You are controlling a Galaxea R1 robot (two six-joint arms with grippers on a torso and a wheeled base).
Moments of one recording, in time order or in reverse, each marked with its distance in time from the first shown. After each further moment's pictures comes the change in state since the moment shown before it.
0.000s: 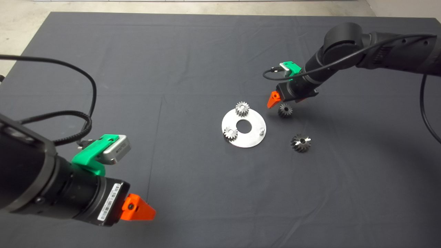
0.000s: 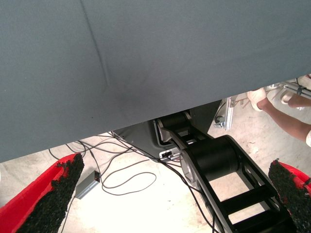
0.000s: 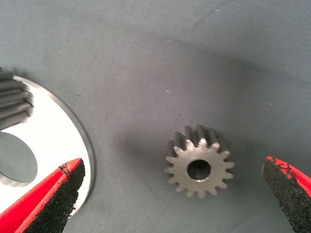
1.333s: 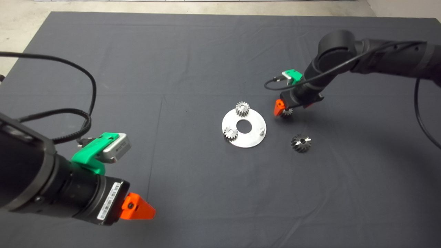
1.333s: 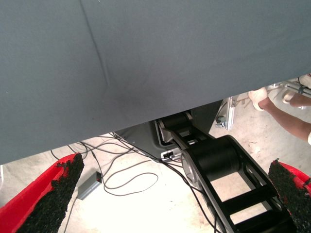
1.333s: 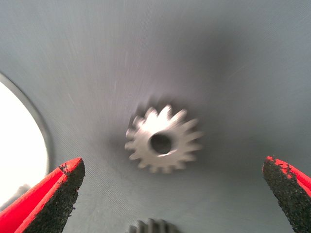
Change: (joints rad) left arm -0.004 0.003 0.000 0.000 0.003 0.004; right arm 0.011 0.014 0.001 0.003 -0.149 0.001
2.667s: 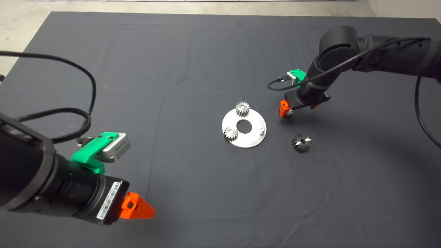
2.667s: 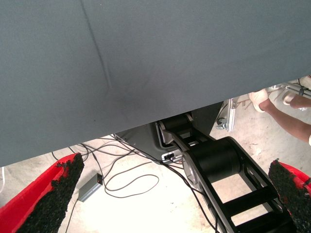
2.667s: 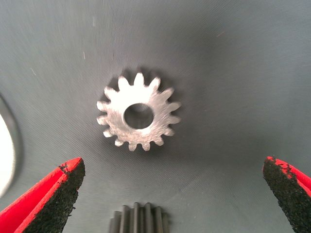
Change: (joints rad) left arm -0.010 0.000 0.000 0.000 0.001 0.003; right arm -0.031 -0.001 0.017 0.001 -0.094 0.029
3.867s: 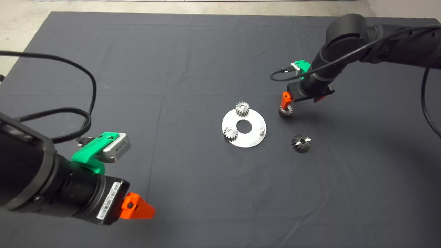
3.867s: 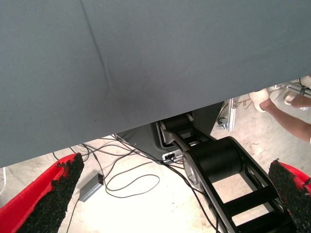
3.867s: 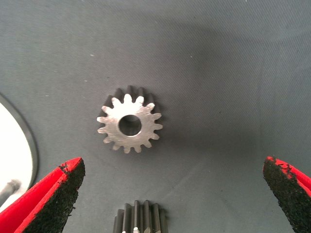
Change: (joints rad) left arm 0.000 0.000 0.000 0.000 0.002 0.003; right arm 0.053 -0.011 0.020 -0.001 -0.001 0.081
